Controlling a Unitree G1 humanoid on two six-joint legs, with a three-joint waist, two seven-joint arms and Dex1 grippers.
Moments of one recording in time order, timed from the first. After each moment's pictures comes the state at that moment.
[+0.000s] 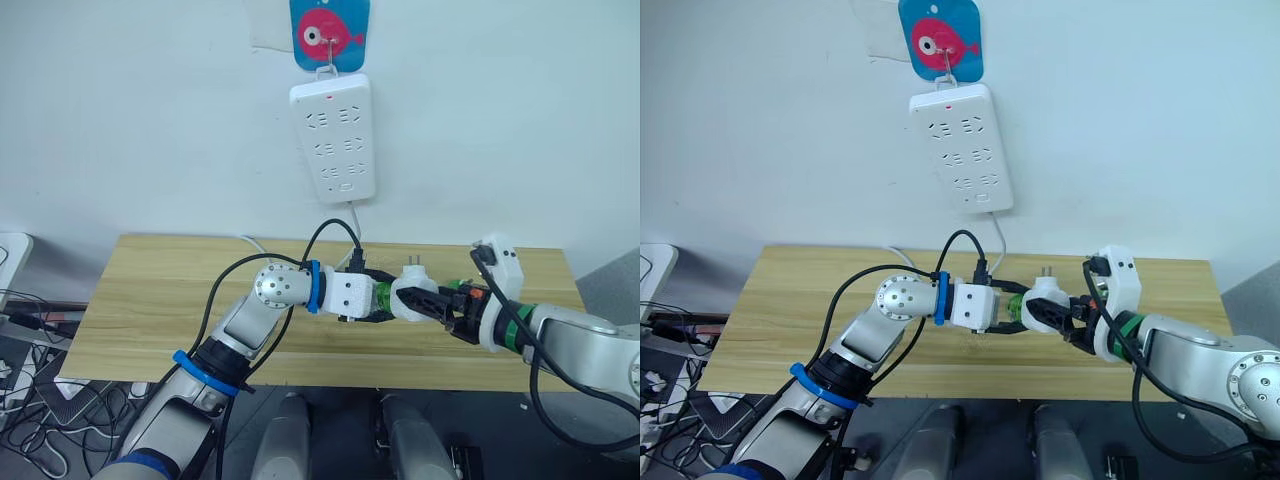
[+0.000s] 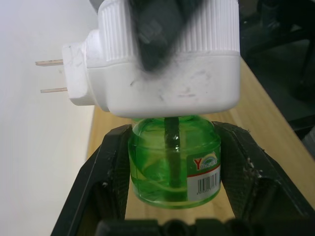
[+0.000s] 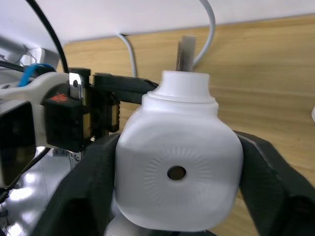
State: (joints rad) left arm -0.57 0.36 -0.42 0.09 0.04 -0.16 -1.06; right arm -0.20 -1.01 0.02 -0.68 1.95 0.70 -0.51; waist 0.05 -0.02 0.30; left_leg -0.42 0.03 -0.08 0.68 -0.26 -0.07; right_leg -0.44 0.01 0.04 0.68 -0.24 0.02
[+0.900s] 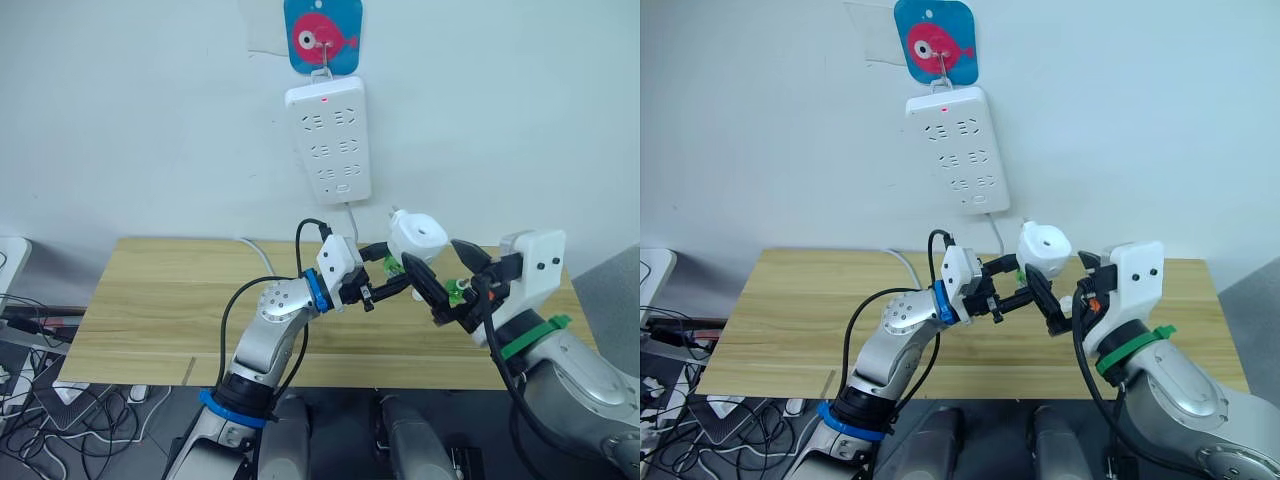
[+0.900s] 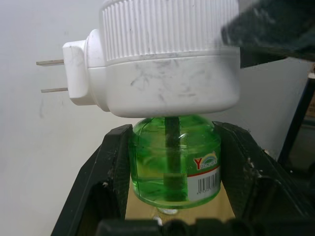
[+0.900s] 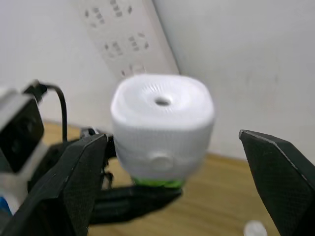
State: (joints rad) left arm -0.39 0.11 -0.25 -0.04 -0.24 0.06 -0.82; right arm -0.11 -0.73 0.07 -1.01 1.19 0.60 -0.56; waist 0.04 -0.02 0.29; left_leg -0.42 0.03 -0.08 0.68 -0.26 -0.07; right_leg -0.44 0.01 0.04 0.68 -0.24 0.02
